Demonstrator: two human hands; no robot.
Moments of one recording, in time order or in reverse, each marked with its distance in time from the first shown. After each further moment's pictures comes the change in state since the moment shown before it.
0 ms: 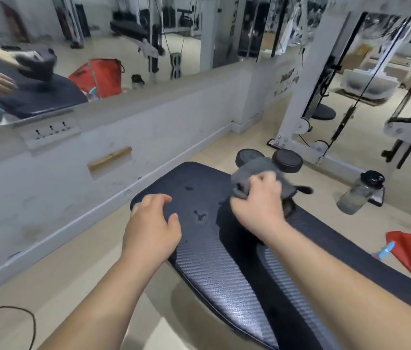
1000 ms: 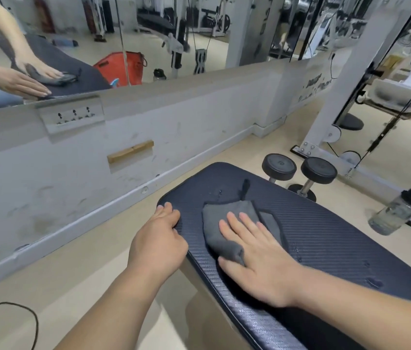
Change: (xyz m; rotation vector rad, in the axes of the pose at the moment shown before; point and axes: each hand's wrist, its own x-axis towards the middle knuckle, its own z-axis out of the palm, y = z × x) left_hand 0.027 -0.067 0.012 -0.001 -0.107 -0.107; right_hand -0.032 -0.014 0.073 -0.361 -0.552 -0.436
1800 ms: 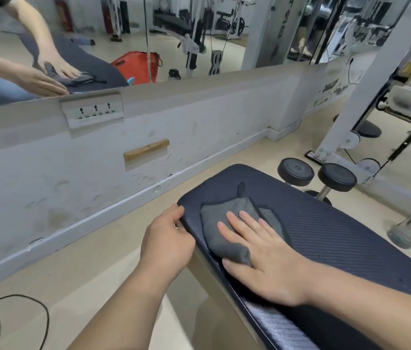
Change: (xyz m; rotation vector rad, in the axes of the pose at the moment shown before) left_hand 0.003 -0.017 -0.010 -0.379 0.081 -0.163; right_hand 0.026 -0.021 -0.006 -0.083 -0.061 -0.115
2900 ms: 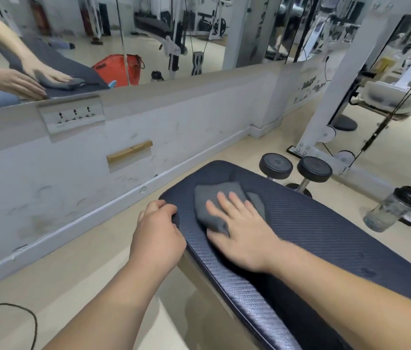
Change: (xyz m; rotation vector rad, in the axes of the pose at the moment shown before) left_hand -0.004 0.000 0.018 0.312 0.019 0.183; right_hand 0.013 0.018 0.011 0.020 0.175 0.120
